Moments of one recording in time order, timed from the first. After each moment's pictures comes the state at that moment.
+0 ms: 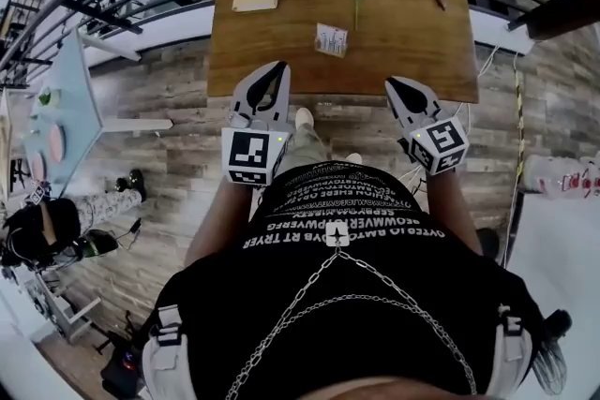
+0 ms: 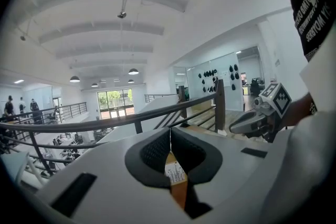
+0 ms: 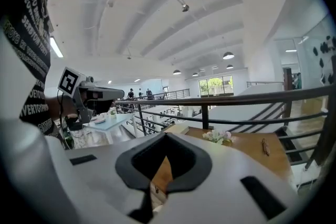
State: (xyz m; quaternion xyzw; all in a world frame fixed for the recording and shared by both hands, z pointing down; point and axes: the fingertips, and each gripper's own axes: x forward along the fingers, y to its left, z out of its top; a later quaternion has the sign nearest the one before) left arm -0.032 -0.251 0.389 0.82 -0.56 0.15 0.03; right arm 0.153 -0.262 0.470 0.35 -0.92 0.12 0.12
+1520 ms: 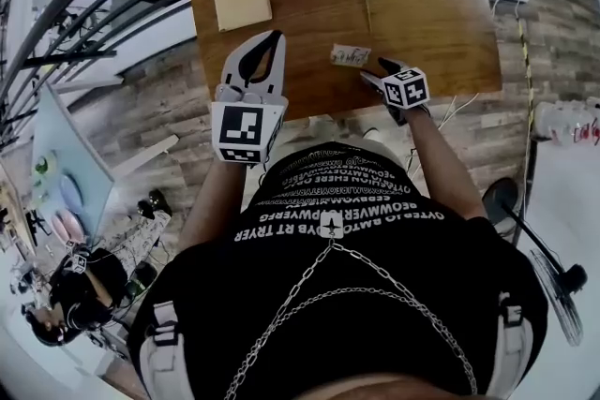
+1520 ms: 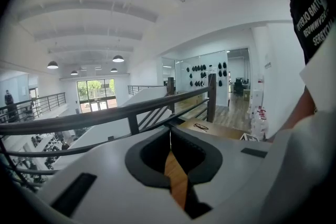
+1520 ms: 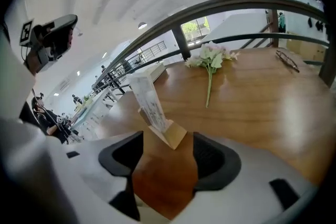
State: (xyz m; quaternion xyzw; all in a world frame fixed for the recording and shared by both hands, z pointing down) left arm -0.102 -0.459 0.445 0.87 -0.46 0.19 0.07; right arm 0.079 -0.399 0.766 0.36 -0.80 0.39 0.28
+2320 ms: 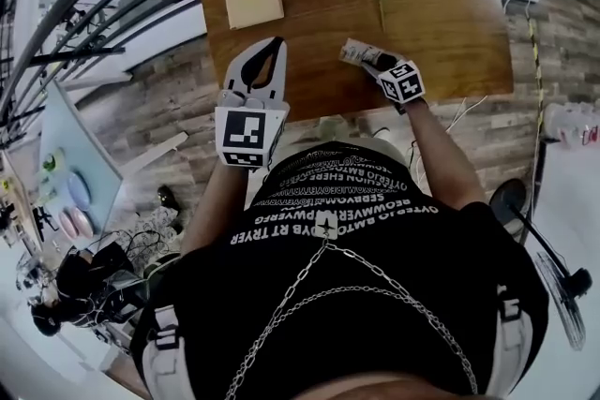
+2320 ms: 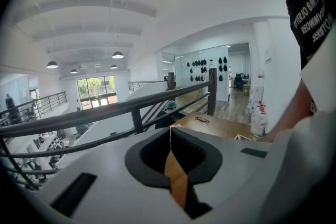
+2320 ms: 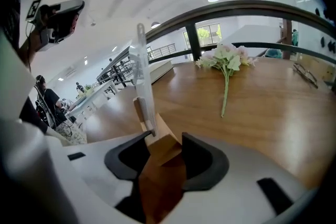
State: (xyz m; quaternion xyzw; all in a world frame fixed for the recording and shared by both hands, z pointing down) left arm -0.129 -0.455 0.460 0.86 -0.46 0.21 0.08; right arm 0.043 -0.423 0.799 0.34 -0.83 0.31 0.30
